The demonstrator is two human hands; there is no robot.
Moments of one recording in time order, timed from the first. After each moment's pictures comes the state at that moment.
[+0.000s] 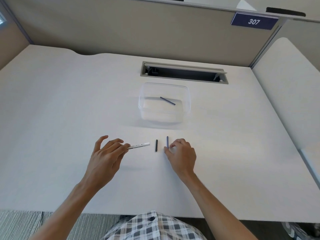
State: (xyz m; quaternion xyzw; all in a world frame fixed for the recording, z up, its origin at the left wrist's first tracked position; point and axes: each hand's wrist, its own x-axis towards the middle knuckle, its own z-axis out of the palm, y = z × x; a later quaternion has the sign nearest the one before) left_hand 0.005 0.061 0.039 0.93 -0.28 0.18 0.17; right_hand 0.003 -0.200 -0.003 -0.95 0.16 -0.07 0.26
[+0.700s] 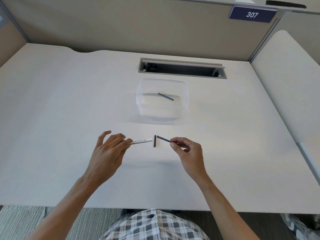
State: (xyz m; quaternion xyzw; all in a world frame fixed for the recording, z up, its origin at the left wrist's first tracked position) left_hand 0.003 0.050 0.046 0.92 -0.29 0.19 0.18; right_hand -0.037 -0.218 0.052 -0.77 0.13 -0.05 0.62
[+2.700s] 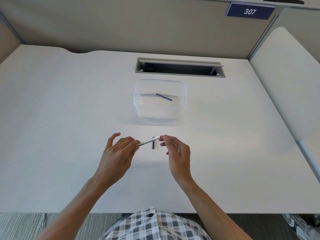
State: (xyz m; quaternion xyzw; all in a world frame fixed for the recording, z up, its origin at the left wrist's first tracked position) left_hand 0.007 0.021 0.044 0.92 -0.29 0.15 0.21; right_hand -0.028 -0.176 0.054 -0.70 0.18 -0.10 0.68
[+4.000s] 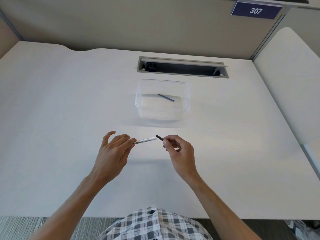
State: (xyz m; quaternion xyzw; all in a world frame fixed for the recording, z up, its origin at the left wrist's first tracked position) left_hand 0.027 0.037 0.036 0.93 -0.27 0.14 0.21; right_hand -0.013 -0.191 0.052 -0.78 0.13 -0.05 0.61
